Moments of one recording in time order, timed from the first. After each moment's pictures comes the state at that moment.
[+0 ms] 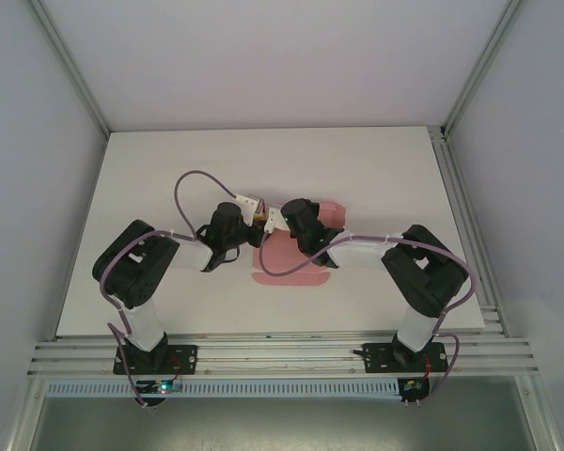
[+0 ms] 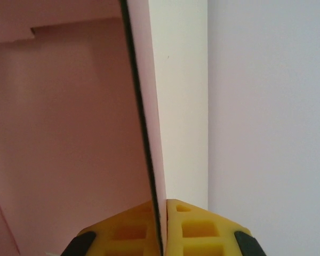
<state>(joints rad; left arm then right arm) -0.50 1.80 0.69 0.63 0.26 -0.25 0.77 1.75 0.89 0.25 0.59 -1.04</state>
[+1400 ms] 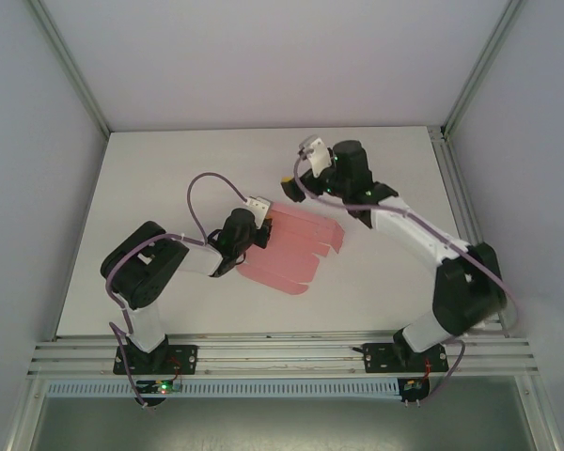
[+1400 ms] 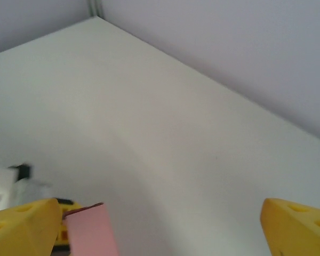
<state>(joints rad) -0.60 1.82 0.70 0.65 -0.06 -0.08 0.44 1.58 1.19 -0.08 -0.28 -0.11</state>
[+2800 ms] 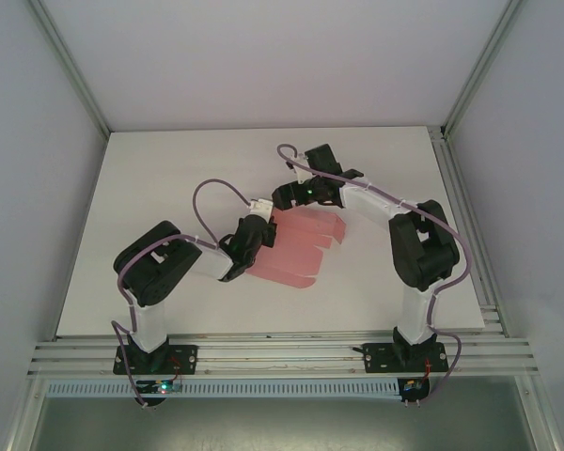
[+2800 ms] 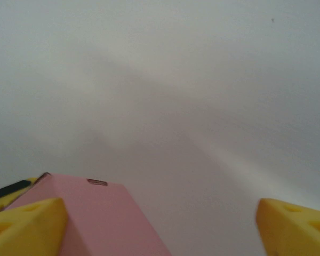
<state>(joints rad) -0.69 1.88 0.72 0.70 -0.30 -0.18 0.45 1.91 1.38 -0.36 -0.32 0.12</state>
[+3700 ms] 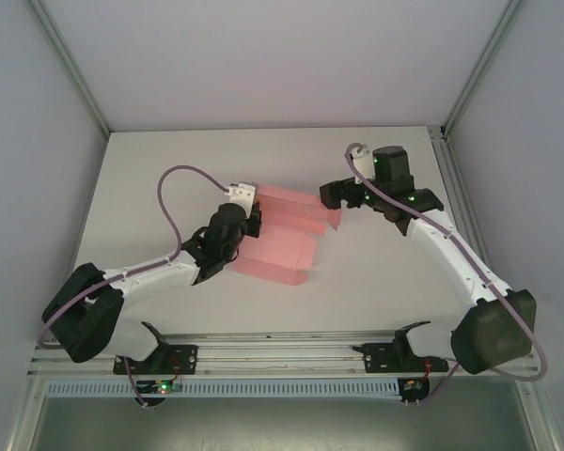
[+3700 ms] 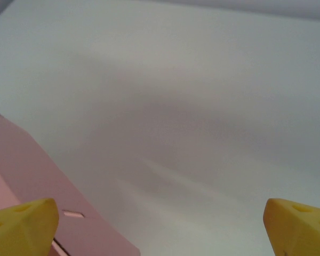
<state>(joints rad) -0.69 1.39 0.71 0.32 -0.33 -0.16 0.29 1.31 1.11 -0.50 -0.28 0.06</state>
